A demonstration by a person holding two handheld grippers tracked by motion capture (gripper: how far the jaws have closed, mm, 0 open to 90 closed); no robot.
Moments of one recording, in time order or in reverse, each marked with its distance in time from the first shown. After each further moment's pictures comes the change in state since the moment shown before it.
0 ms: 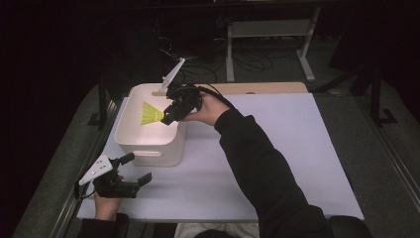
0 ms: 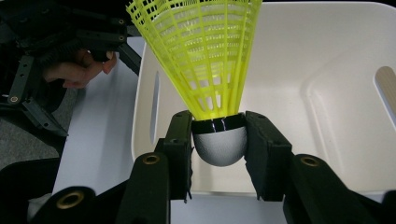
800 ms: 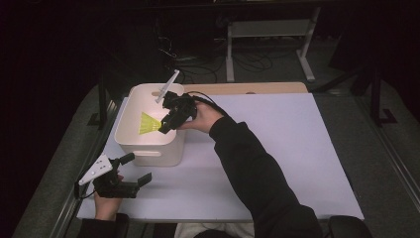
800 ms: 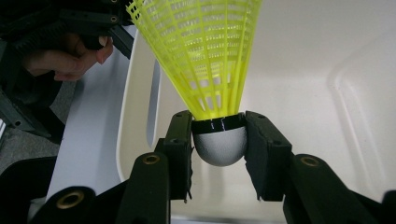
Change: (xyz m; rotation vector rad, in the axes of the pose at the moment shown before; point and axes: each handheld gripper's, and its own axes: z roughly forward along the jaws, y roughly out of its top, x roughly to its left) left arm 0.000 0.000 0.000 -0.001 -0.003 0.001; right arm -0.003 -0.011 0.036 0.024 0.051 0.024
